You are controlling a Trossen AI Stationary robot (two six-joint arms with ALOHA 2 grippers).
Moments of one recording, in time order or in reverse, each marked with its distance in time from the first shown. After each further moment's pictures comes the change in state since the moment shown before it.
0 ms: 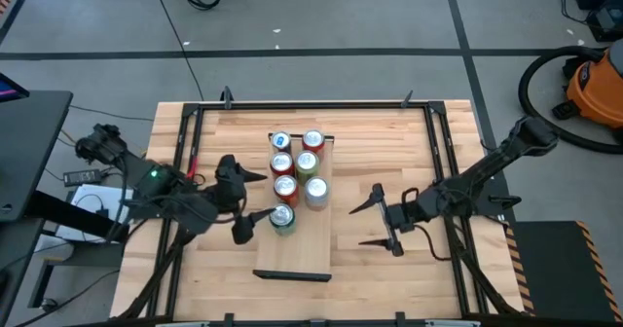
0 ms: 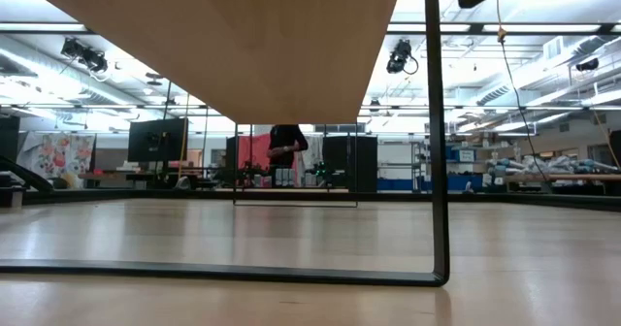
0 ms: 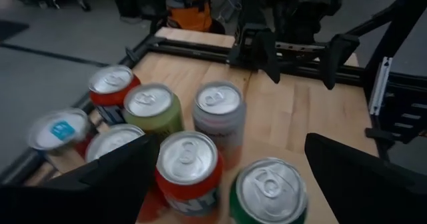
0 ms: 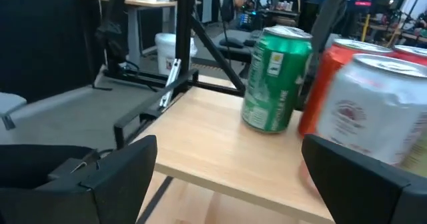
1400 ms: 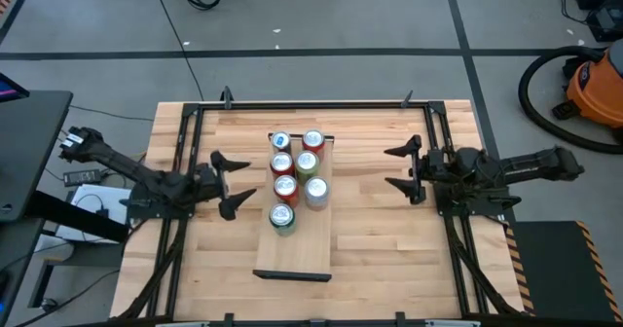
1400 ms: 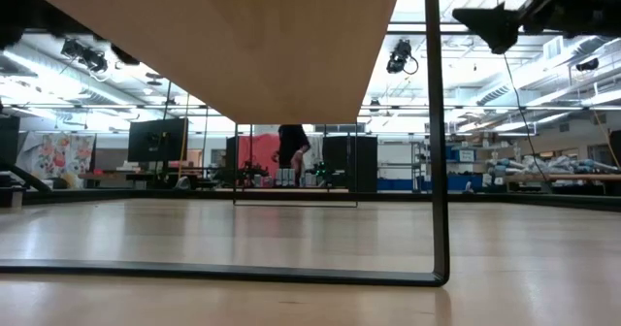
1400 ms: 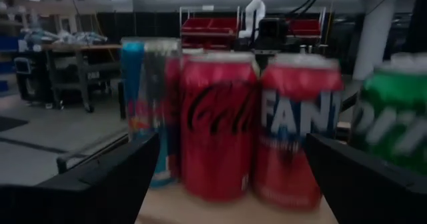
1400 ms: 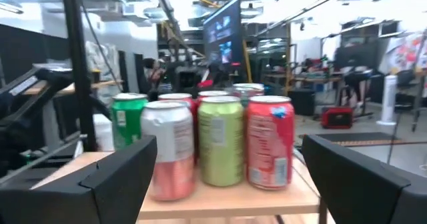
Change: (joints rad) left arm 0.179 -0.603 -1.258 1.405 0.115 0.509; right arm -0.443 -0.738 -0.339 -0.083 -0.135 0.067
